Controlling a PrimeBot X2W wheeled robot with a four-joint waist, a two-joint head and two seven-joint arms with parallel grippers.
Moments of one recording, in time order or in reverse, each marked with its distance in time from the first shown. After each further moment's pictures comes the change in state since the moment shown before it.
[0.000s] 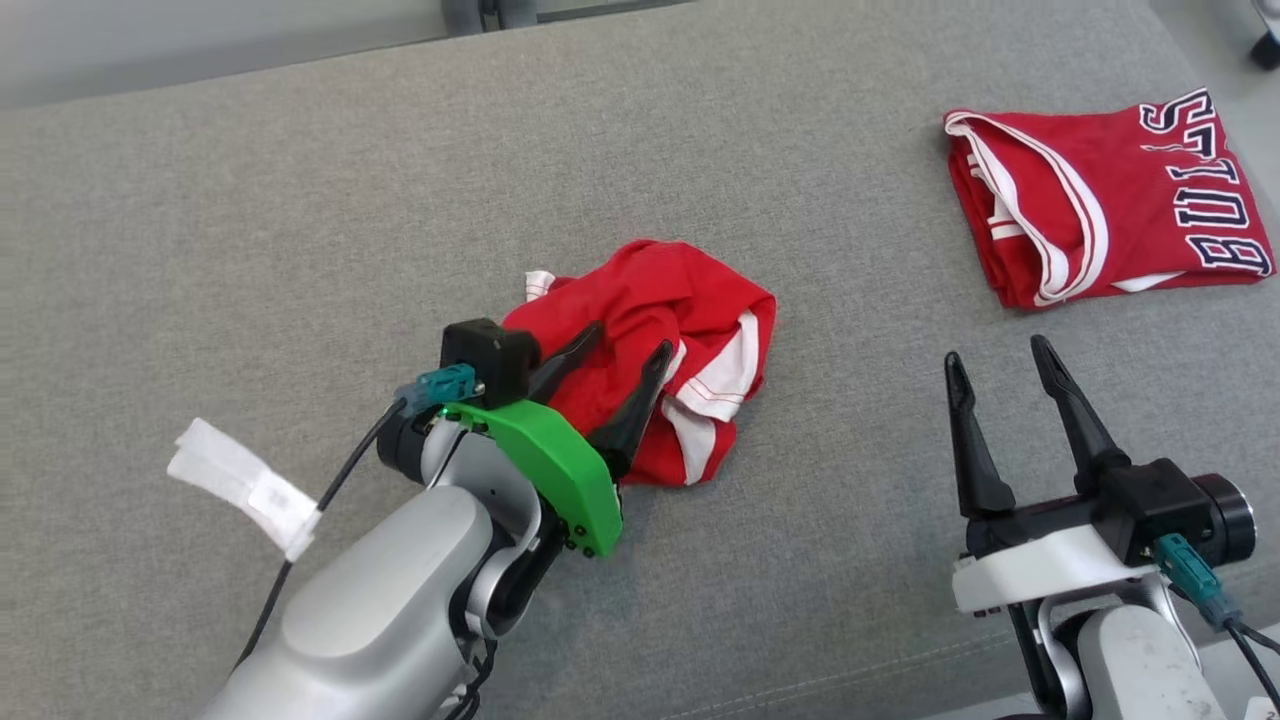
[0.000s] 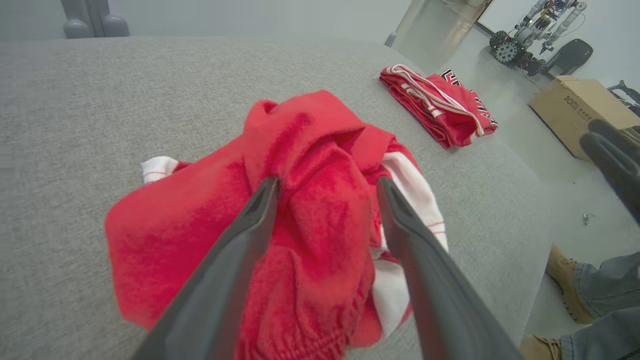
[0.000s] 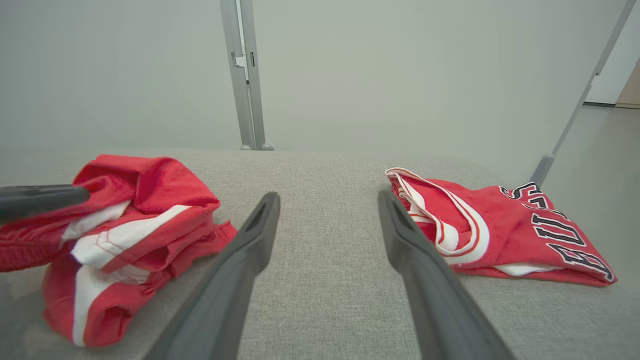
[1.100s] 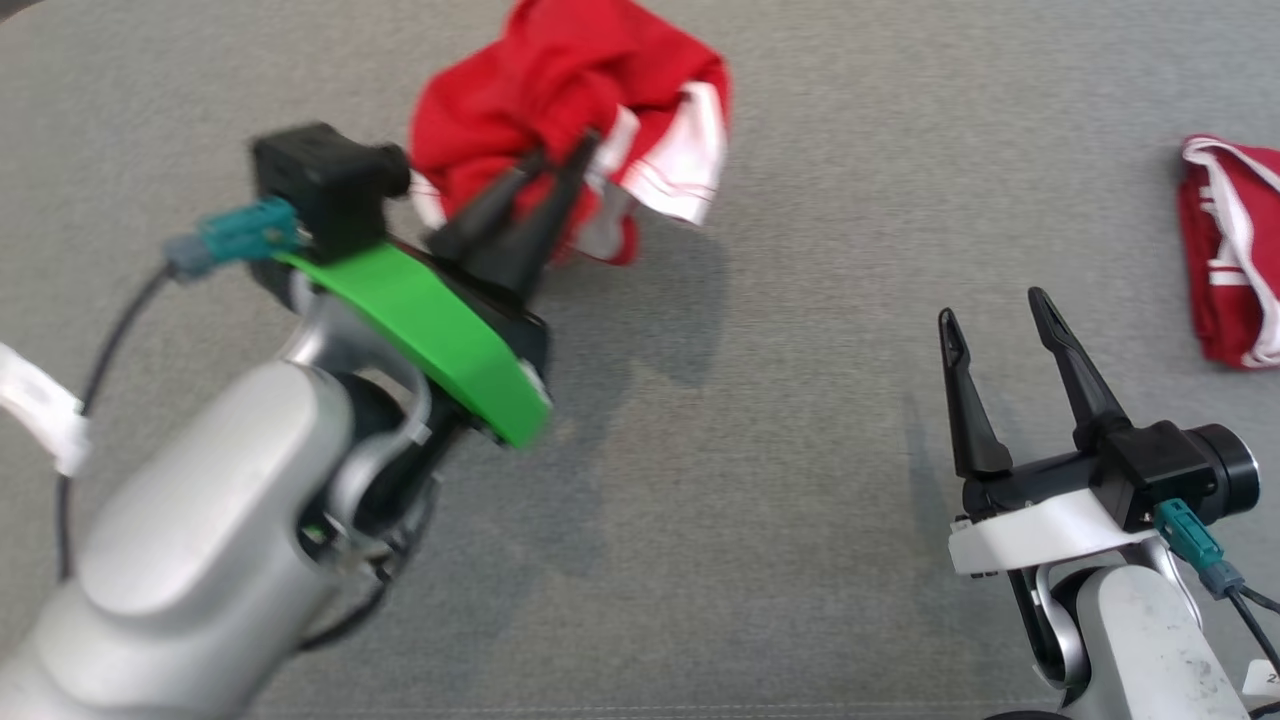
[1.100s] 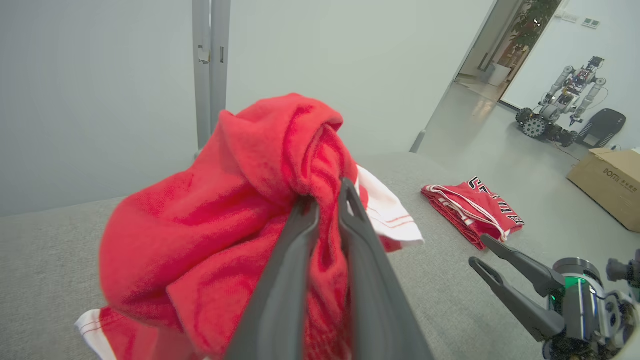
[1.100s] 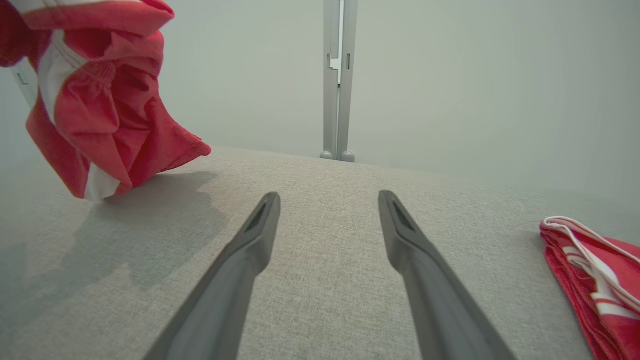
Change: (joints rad) left arm -0.118 0.214 0.179 -0.418 -0.034 -0.016 0.107; right arm -0.056 -0.026 0.020 -0.011 -0.019 0.000 0.000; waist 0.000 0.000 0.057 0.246
